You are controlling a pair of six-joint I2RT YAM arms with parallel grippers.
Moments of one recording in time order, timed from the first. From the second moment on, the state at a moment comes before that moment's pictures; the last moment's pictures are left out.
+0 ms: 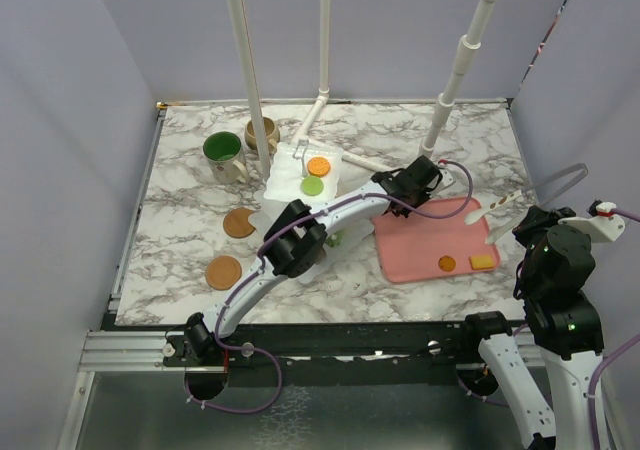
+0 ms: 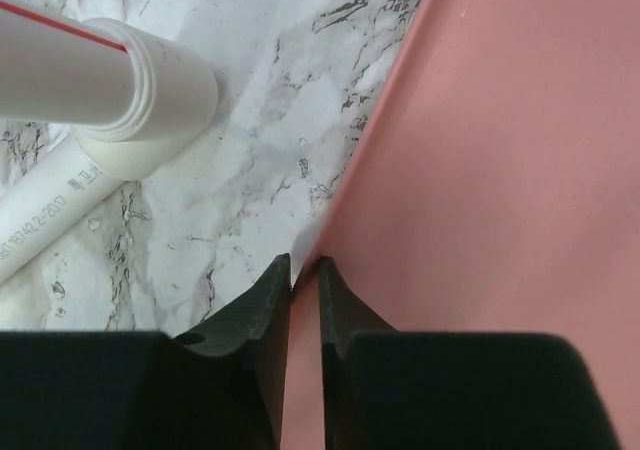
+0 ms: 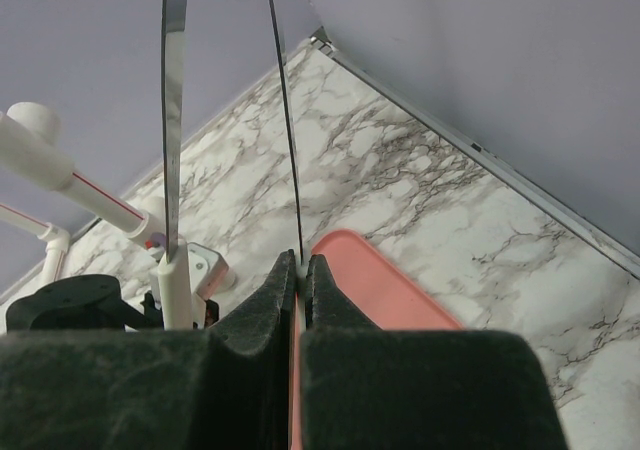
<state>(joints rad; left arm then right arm) -0.96 2.56 2.28 -0.56 -0.11 0.19 0.12 0.40 0.88 -0.65 0.63 0.51</state>
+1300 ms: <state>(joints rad) -0.96 2.39 1.99 -0.50 -0.20 -0.54 0.12 0.49 0.88 -0.57 0.62 0.50</state>
